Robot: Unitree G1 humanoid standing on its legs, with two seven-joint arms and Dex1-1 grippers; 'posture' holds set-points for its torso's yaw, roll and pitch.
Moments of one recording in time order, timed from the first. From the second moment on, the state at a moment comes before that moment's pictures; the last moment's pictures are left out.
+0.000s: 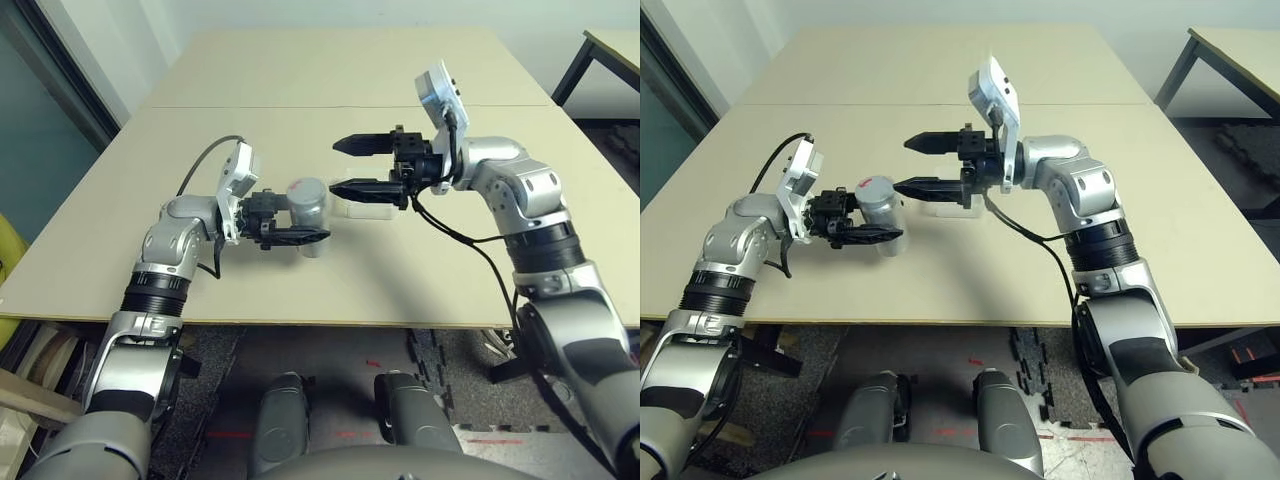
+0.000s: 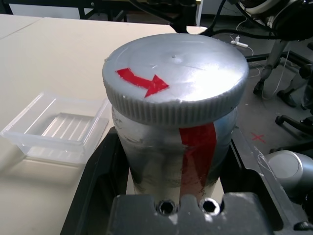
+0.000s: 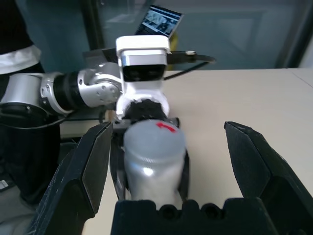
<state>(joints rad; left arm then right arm) -0.62 0.49 -0.05 0.33 -0.39 0.28 -1.44 -0.87 -0.29 0.13 0.19 0.44 0.53 1.20</state>
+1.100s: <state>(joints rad) -0.63 0.47 -0.06 0.37 -0.39 0.27 -1.42 -0.94 -0.18 0.22 0.40 0.31 0.32 1.15</state>
